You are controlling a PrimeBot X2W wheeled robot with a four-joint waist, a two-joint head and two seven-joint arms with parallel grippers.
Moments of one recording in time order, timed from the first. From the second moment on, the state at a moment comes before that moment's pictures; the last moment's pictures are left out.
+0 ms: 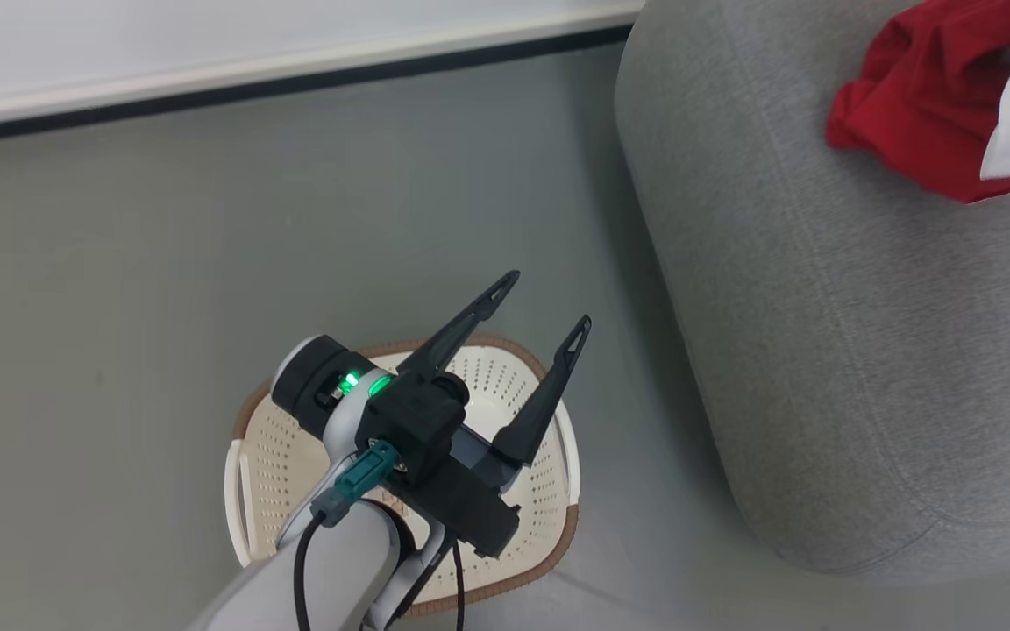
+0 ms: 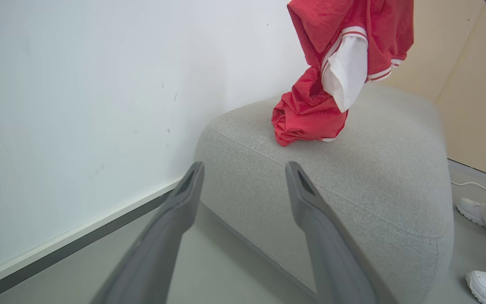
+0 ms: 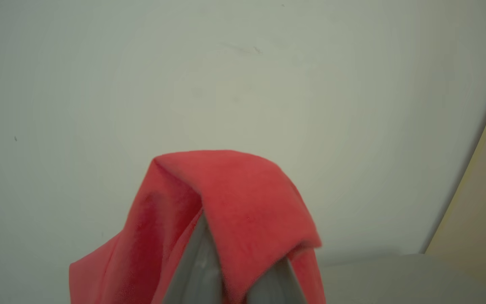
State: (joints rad) left arm -0.52 0.20 -0.72 0.10 -0.40 0.04 -0.14; right arm -1.09 -0.79 0.35 0.53 0.66 0.03 -0.17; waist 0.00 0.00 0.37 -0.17
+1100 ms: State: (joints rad) left arm -0.60 0.25 -0.69 0.08 -0.35 0.06 -0.10; right arm -1.12 -0.52 0.49 0.88 0.59 0.07 -0.24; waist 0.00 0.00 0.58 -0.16
